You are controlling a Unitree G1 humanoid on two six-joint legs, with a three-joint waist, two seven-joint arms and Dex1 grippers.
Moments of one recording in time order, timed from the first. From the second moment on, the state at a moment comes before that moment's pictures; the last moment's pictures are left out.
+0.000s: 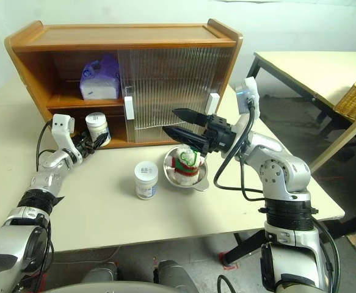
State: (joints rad) left arm -0.66 0.27 0.11 0.84 -0.19 -0.04 -0.49; right arm -0.50 -0.57 -0.15 -0.07 0.81 0.65 1.03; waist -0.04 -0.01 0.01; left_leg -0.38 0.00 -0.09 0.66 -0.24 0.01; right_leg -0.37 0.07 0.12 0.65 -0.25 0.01
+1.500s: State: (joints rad) left arm -0.43 0.23 0.18 0.56 -0.21 -0.10 -0.36; right arm -0.50 -0.58 -0.17 -0.08 0.81 0.65 1.02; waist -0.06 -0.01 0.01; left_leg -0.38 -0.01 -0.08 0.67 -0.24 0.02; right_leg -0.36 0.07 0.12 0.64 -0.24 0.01
